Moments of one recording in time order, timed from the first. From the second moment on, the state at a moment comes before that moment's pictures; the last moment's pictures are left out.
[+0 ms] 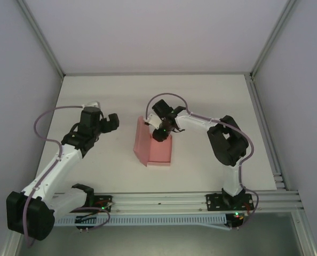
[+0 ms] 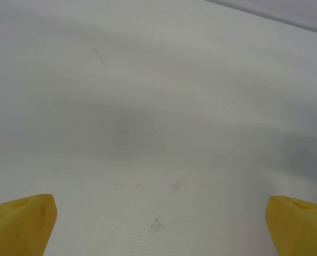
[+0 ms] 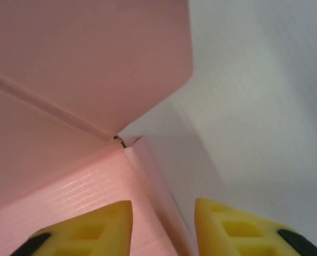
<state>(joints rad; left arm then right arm) -0.35 1.03 0.78 -0.42 -0.23 -0.45 0.74 1.96 1.38 -0.61 -0.15 -0.30</state>
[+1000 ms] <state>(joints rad) -0.35 1.07 0.76 -0.28 0.11 -0.32 0.85 1.62 0.92 -0.42 0.40 0.78</state>
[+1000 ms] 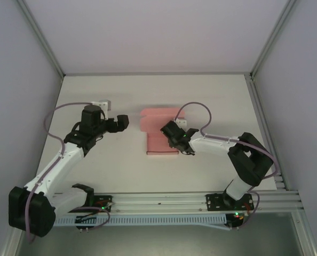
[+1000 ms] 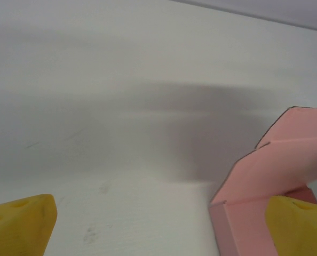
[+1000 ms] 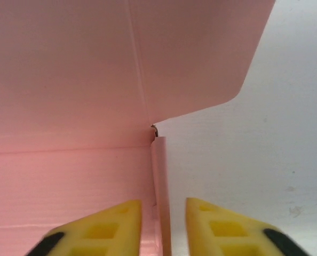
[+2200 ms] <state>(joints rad) -0.47 1.61 1.11 -0.40 0.49 0.24 0.43 1.54 1.06 -0.39 -0.28 -0.10</state>
